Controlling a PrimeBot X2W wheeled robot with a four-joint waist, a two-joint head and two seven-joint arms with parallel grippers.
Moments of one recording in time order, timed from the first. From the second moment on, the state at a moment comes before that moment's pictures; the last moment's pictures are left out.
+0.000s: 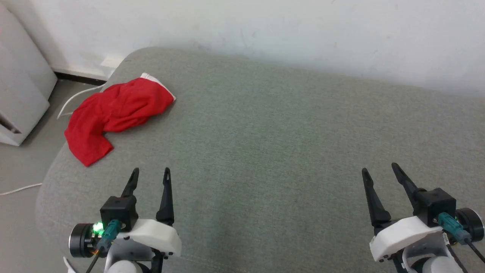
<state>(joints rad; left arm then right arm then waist) -0.03 0.06 -0.04 0.06 -0.06 0.04 -0.09 0.01 -0.05 0.00 0.03 0.03 0.13 -0.06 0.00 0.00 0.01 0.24</state>
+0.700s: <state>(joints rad) -0.03 0.06 -0.06 0.08 -0.08 0.06 -0.13 0.00 -0.05 0.00 0.04 0.04 0.13 -0.09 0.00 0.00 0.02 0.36</state>
